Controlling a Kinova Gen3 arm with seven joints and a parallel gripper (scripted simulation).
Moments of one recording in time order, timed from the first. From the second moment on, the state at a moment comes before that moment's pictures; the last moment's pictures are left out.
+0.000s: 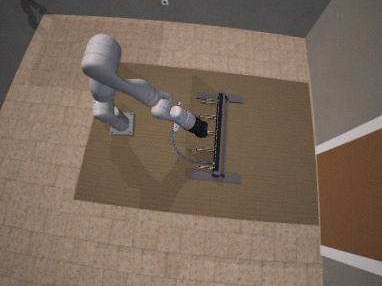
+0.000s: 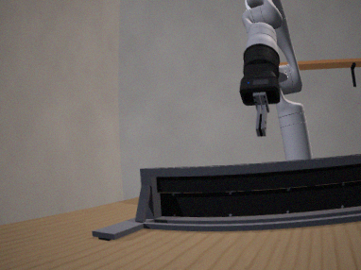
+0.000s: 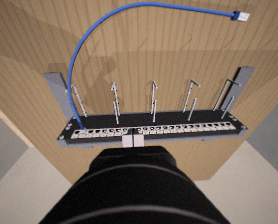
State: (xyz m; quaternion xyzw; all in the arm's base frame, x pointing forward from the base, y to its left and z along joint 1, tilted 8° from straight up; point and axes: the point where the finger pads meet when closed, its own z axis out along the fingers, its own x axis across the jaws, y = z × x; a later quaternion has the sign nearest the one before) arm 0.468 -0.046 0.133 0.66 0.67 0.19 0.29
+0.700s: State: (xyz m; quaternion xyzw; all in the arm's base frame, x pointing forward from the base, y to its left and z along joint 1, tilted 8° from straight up) arm 0.436 -0.047 0.174 0.66 0.66 0.19 0.29
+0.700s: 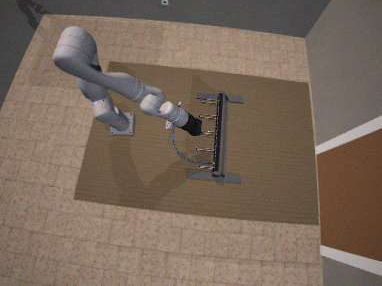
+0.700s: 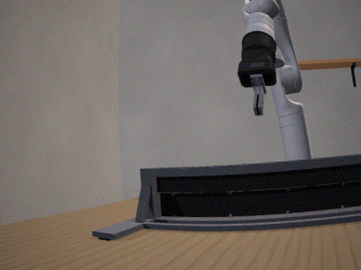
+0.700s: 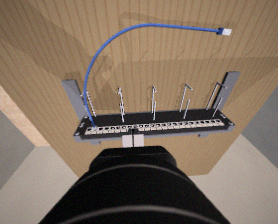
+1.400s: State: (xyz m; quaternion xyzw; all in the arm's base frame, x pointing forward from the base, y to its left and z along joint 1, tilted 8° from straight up) arm 0.424 -0.046 0.192 0.66 0.66 0.19 0.30
